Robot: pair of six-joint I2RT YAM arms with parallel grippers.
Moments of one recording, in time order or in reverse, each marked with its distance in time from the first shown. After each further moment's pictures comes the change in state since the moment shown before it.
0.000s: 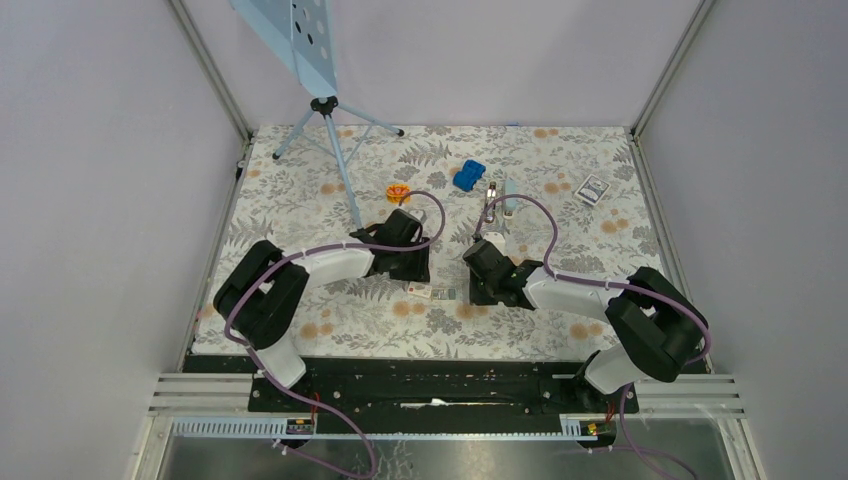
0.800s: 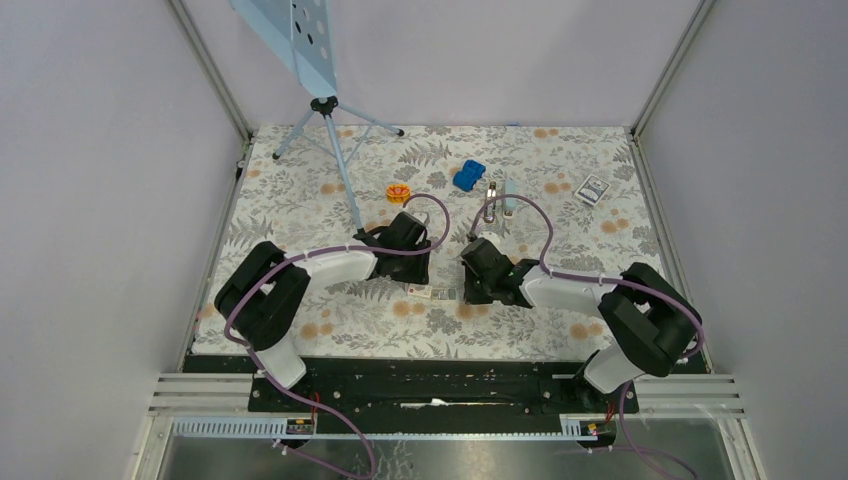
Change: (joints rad) left arm -0.052 0.001 0.006 -0.028 -0.072 0.029; right arm -0.005 0.032 0.006 0.053 -0.069 -0.009
